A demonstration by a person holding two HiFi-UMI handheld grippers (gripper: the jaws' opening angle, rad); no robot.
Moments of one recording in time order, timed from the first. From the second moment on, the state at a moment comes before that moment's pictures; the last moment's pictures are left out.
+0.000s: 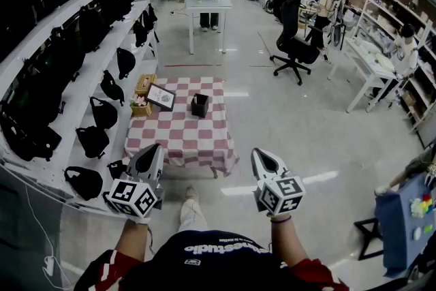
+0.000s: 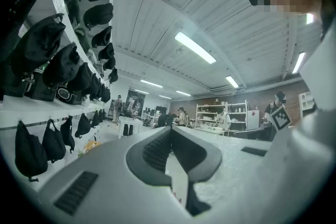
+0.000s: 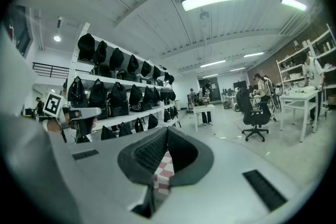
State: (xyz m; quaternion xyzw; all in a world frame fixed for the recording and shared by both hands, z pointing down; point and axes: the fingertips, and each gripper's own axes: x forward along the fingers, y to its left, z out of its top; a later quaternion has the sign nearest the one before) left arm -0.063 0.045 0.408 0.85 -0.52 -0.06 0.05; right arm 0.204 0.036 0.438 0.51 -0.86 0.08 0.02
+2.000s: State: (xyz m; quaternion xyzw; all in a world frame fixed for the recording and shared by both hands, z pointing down) left arm -0.054 0.035 0.423 0.85 -0.52 -0.04 0.08; right arm 0.200 0.025 0.459 0.48 -0.87 0.13 0.04
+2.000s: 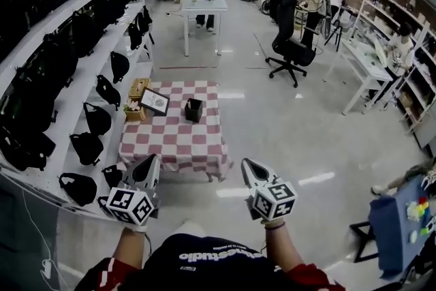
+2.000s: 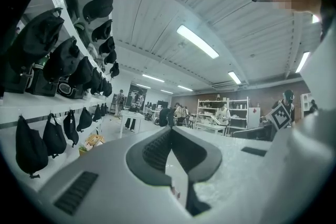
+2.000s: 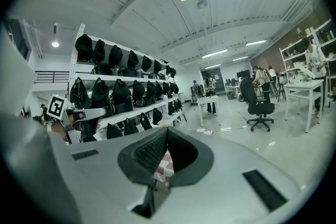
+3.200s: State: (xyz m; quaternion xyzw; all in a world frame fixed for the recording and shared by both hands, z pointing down) left arm -0.084 -0.067 0.413 0.88 -0.47 -0.03 0.08; right arm 0.138 -0.077 0.433 0.48 -0.87 0.12 0.07
